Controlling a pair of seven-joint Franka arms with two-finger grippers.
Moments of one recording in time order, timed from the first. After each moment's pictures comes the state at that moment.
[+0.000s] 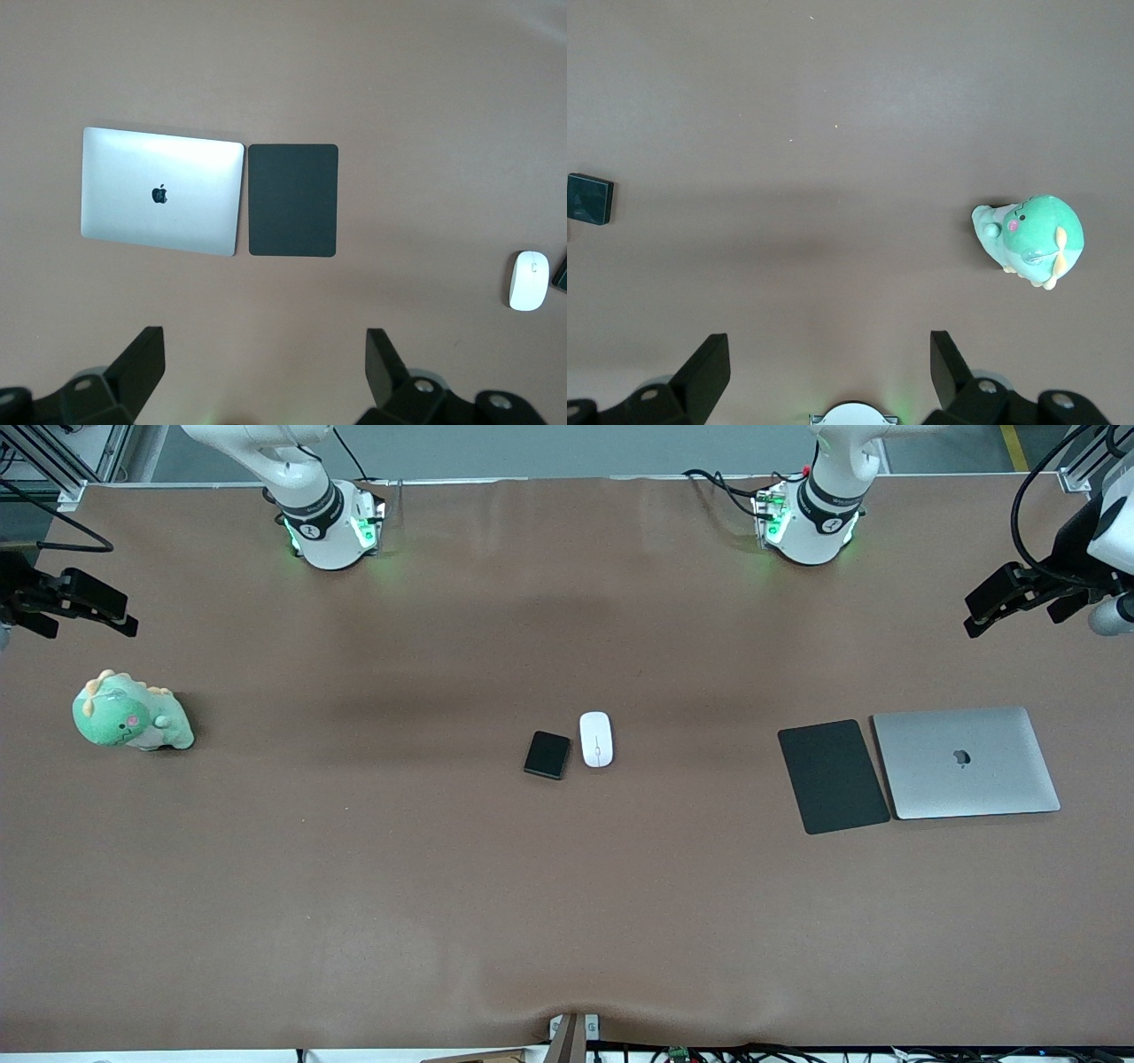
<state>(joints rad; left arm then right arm) 0.03 -0.07 -0.14 -1.55 0.04 1.50 -0.26 0.00 -0.02 -0.02 -1.50 0.02 1.39 -0.02</state>
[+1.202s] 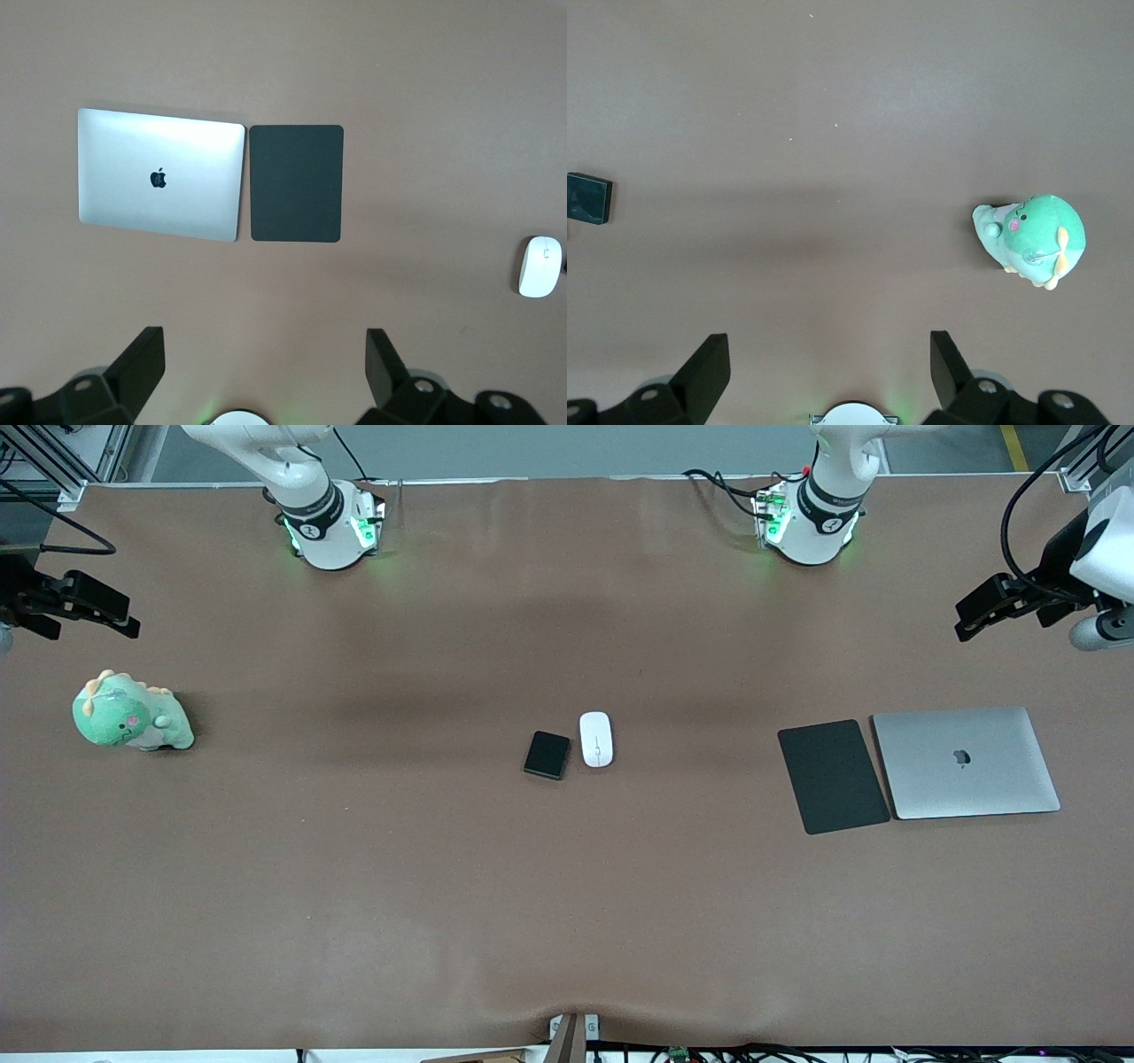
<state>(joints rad) 0.03 -0.04 -0.14 -1.55 0.04 1.47 -0.25 0.00 -0.02 -0.02 -1.50 0.02 1.40 -0.02</state>
